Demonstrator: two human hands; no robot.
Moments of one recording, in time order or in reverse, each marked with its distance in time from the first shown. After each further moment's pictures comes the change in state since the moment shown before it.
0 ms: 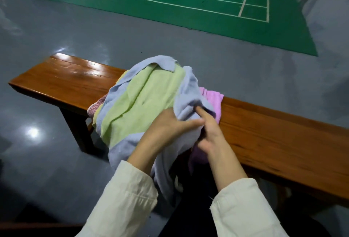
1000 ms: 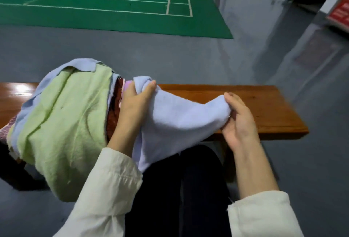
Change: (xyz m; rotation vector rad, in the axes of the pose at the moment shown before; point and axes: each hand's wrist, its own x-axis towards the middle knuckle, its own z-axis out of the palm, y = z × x) left_hand -0.017 0.058 0.100 -0.325 0.156 0.363; right_hand -0.174 -0.073 -0.150 0.141 0.407 -0.692
